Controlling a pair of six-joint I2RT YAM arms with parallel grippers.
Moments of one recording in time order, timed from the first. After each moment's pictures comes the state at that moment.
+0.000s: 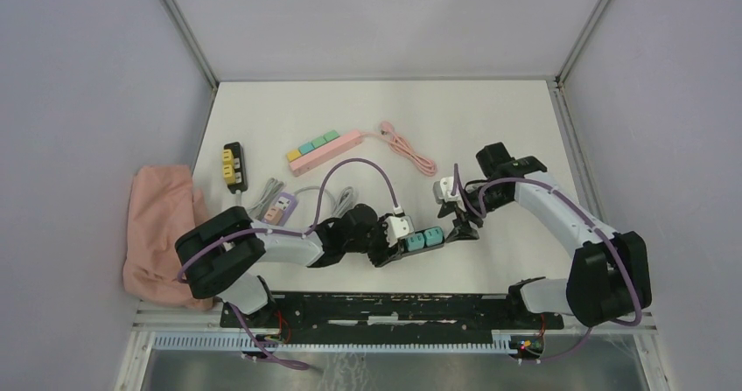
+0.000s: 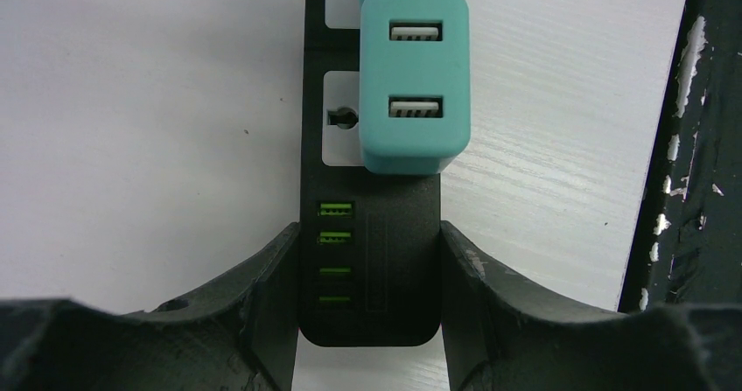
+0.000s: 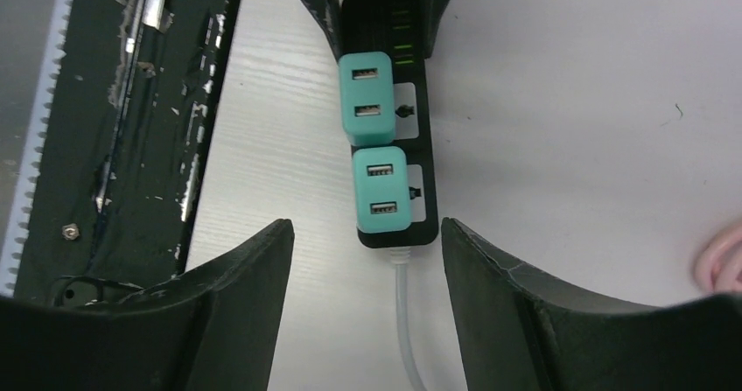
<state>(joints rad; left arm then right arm) -1.02 1.54 0.52 0.41 0.25 0.19 0.28 1.32 0.92 -1.06 -0.96 -1.39</state>
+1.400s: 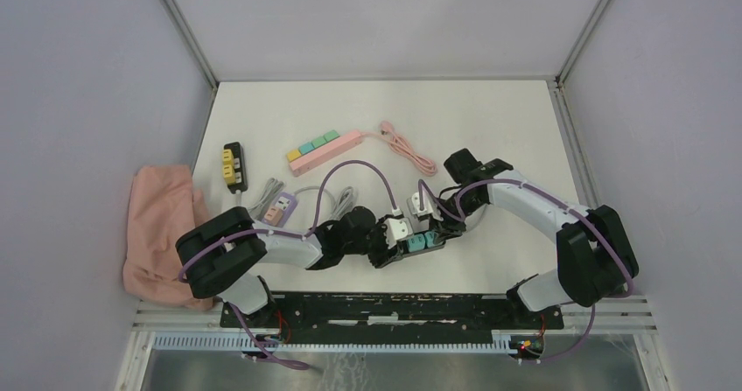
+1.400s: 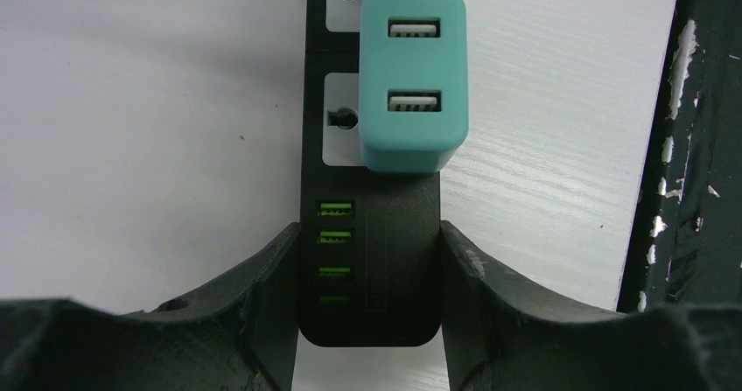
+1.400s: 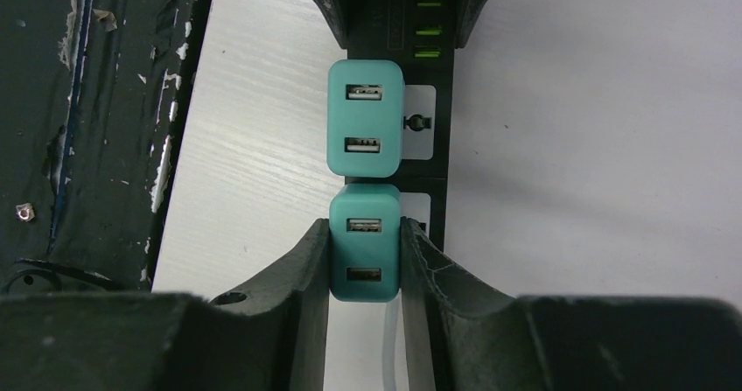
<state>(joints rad) -1.02 1.54 0.49 0.47 0.25 0.19 0.50 1.46 0.92 -0.90 -0.74 -1.26</state>
